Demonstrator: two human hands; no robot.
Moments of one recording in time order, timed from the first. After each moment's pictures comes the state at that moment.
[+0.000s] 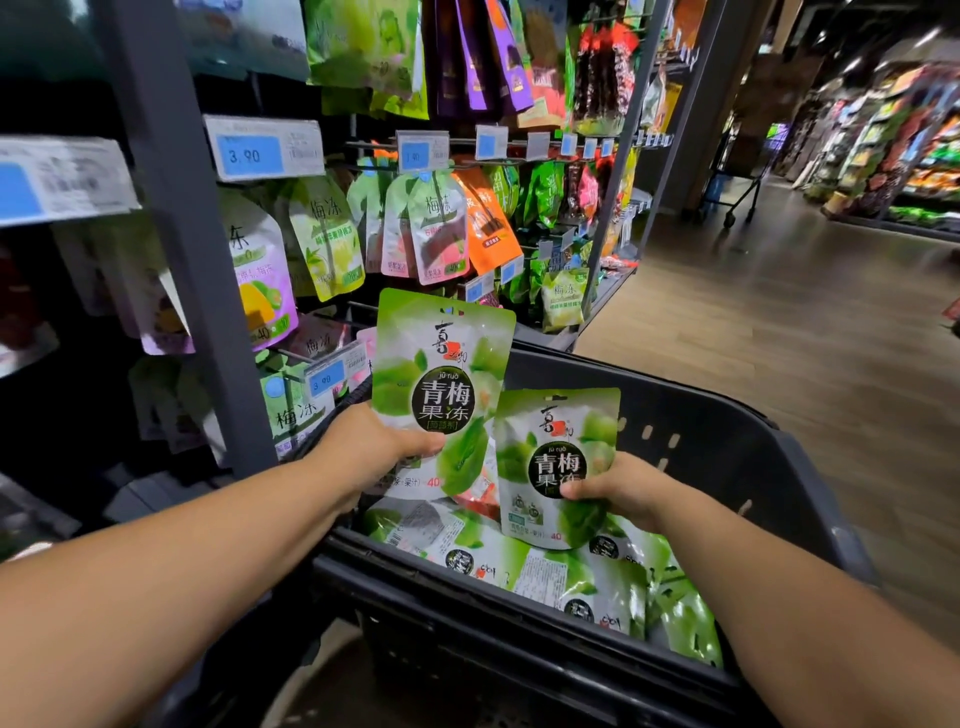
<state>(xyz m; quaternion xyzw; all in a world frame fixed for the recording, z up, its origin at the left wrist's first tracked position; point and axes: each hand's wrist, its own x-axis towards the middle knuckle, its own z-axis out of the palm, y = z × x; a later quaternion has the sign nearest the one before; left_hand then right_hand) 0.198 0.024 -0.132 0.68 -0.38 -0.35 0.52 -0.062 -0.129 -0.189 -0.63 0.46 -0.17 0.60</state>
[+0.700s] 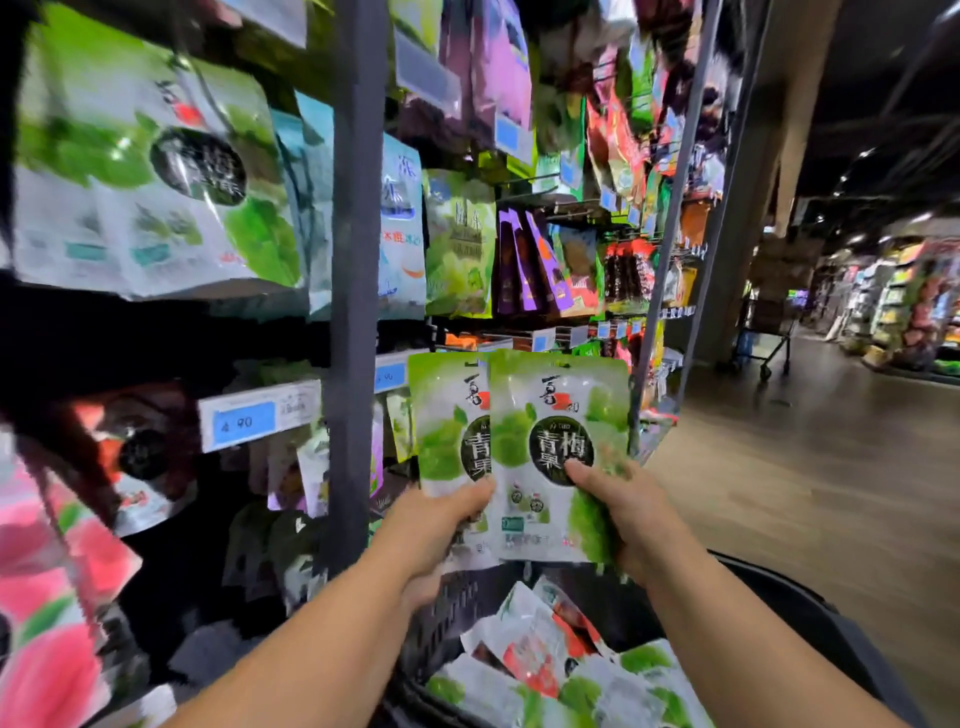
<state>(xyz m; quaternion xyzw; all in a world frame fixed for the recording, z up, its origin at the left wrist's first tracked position) 0.194 0.068 -0.031 0.48 -0.31 -0.42 0.70 0.030 -0.045 -0.015 -0.58 0.28 -0.44 0.62</state>
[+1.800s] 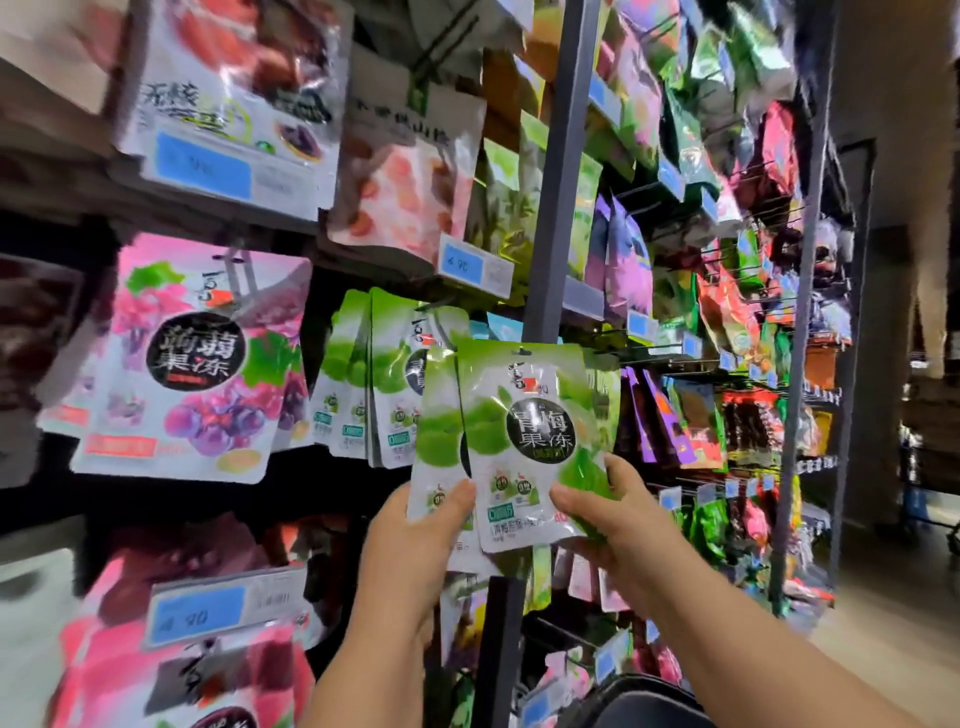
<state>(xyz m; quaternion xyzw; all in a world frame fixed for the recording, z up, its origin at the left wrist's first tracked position) 0.273 0.196 0.088 0.46 -0.33 -0.10 0.82 0.146 0.053 0.122 -0.69 0.07 -0.38 0.61</state>
